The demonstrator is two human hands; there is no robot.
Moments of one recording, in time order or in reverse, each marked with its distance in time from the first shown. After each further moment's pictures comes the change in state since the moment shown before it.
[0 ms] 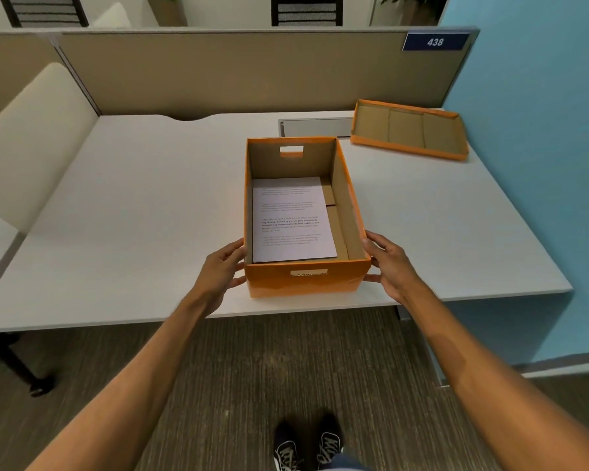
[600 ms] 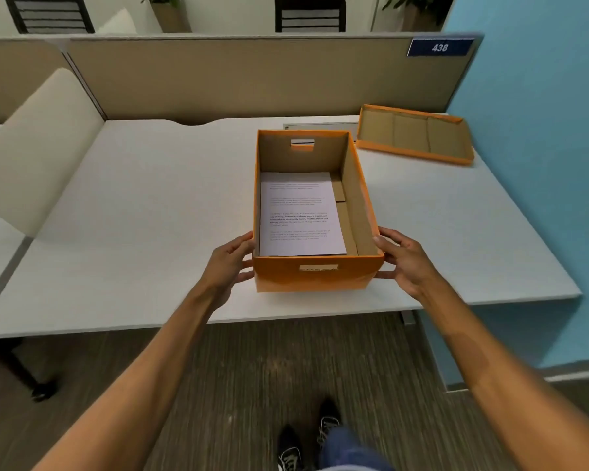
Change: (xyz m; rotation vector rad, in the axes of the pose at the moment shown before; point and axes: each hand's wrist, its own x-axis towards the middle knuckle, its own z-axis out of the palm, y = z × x) left_hand 0.006 0.019 -0.005 -0.004 -0.058 0.050; right_hand -0.002 -0.023 -0.008 0.055 -0.016 -0.022
